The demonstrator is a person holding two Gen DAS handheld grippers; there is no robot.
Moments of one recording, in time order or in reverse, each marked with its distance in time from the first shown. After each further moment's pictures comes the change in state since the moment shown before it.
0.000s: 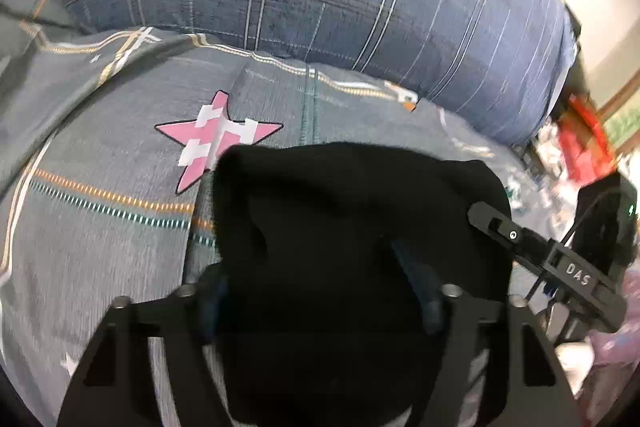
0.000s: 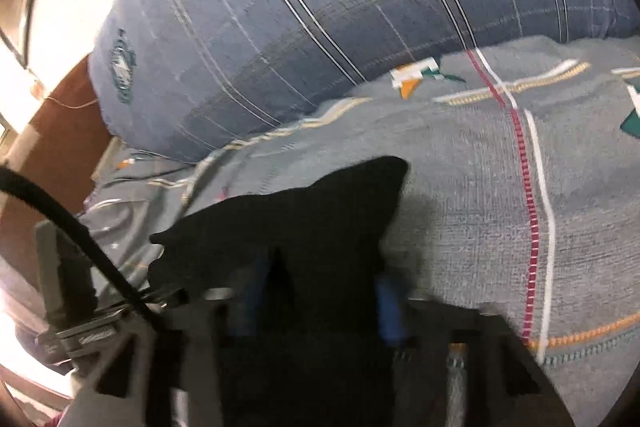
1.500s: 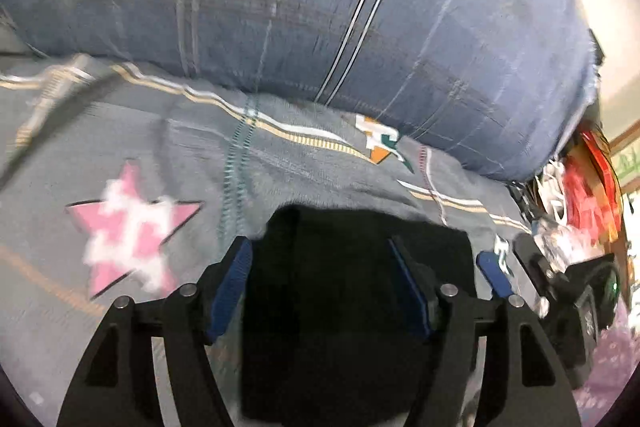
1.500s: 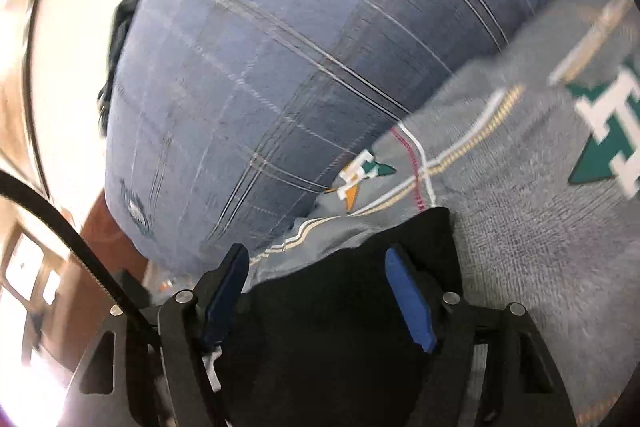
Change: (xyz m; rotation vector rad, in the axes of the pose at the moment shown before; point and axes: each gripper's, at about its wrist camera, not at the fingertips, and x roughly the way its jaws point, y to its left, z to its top) left arm 0.034 -0.063 0.063 -0.051 0.003 0.039; right arm -0.042 -0.084 0.047 0.302 -0.231 0.111
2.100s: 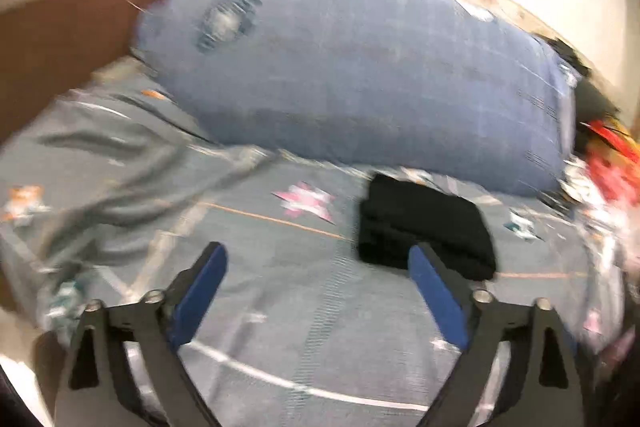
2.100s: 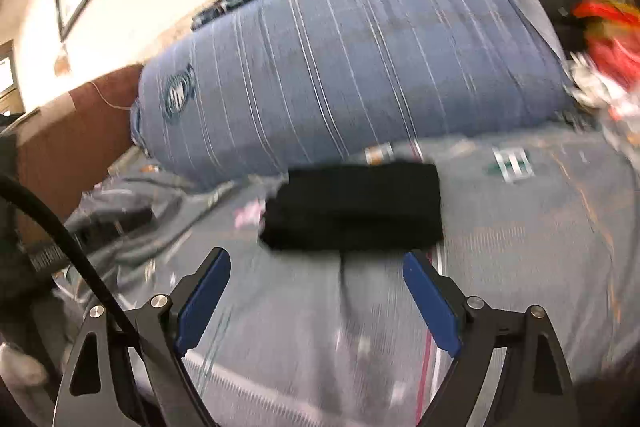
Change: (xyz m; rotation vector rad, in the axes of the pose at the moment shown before) left arm -0.201 -0.028 -0.195 0.114 -0.527 0.392; right arm -0.158 0.114 -0.199 -0.482 -0.105 -0.248
